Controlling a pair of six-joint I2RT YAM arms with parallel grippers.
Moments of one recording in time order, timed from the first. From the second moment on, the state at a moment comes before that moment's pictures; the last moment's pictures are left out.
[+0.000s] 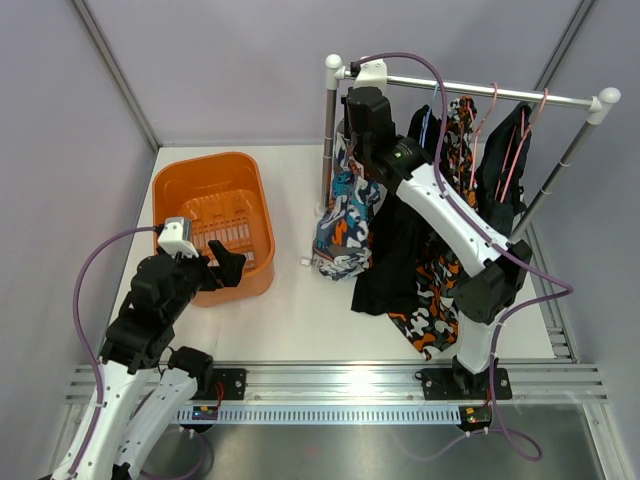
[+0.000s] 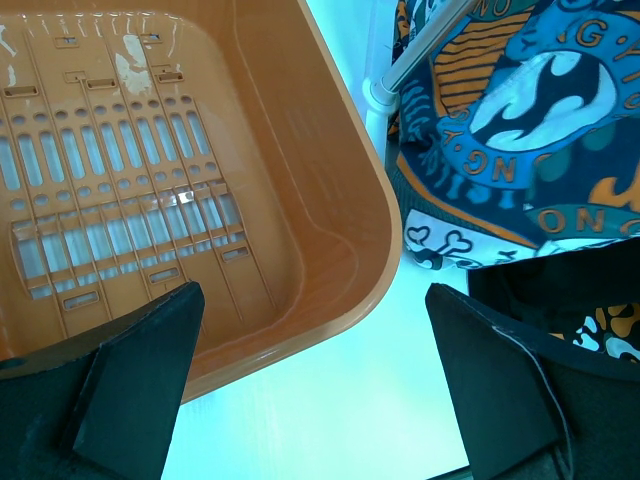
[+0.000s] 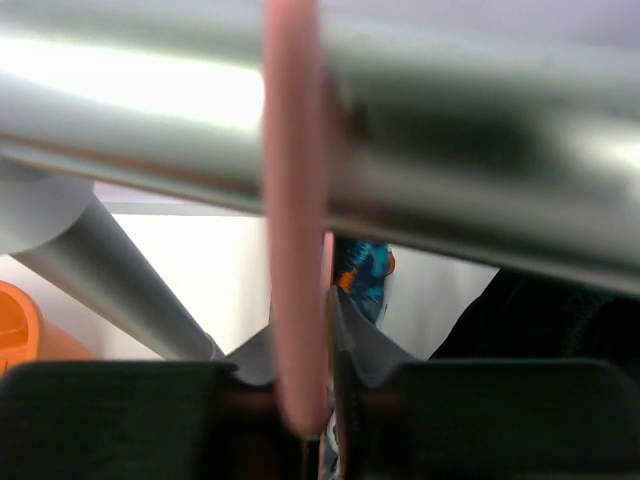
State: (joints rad) left arm -0.33 0.46 0.75 -0.63 -0.02 -0.39; right arm 0.65 1.86 2.04 -0.38 0.62 0.12
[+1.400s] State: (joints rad) left arm -0.74 0.88 1.24 -0.46 0.03 -0.44; right arm 0.76 1.17 1.54 -0.68 0.29 0.35
